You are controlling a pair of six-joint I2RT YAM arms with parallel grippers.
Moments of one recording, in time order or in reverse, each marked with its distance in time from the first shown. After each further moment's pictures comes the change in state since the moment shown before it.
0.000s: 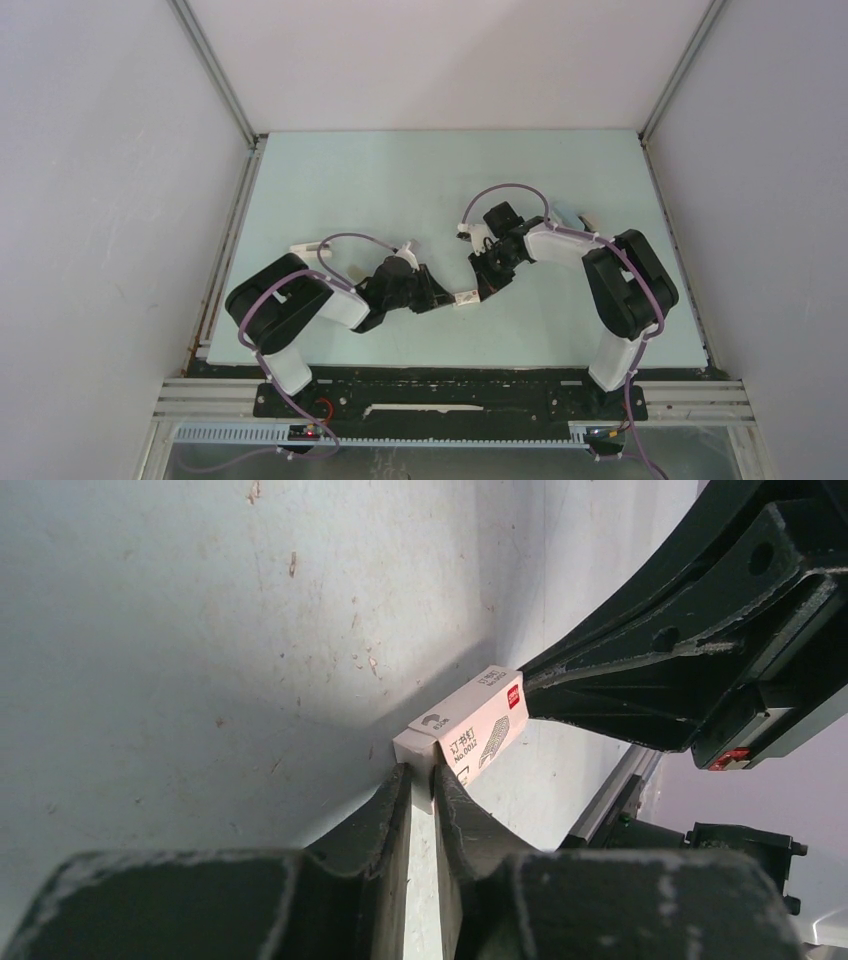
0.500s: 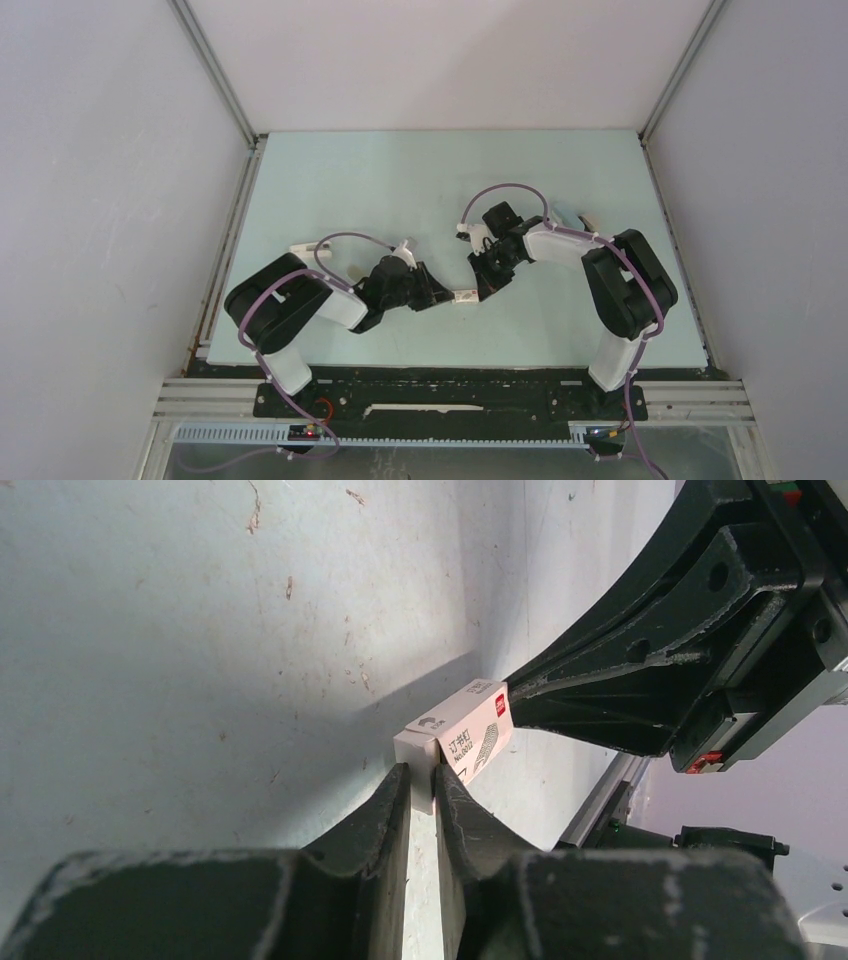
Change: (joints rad) left arm 0.016 -0.001 -0.014 0.052 0.003 -0.001; right arm 0.003 0.004 0.007 -0.008 0.007 0.000
